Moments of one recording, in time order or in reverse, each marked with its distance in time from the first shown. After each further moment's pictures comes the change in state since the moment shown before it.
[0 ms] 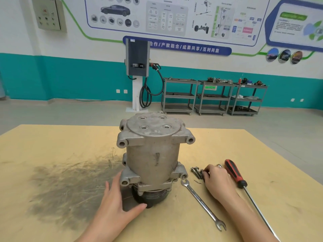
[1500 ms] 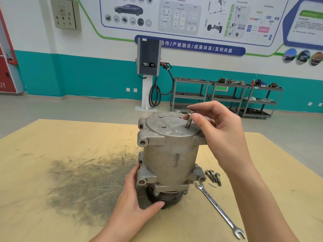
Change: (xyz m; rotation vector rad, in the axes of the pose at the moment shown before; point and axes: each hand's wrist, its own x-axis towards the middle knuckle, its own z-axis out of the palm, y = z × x) left_hand -0.006 0.016 -0.003 -0.163 -0.001 -0.007; right_hand -0.033 -0.135 -0.136 1.111 0.176 -0.575
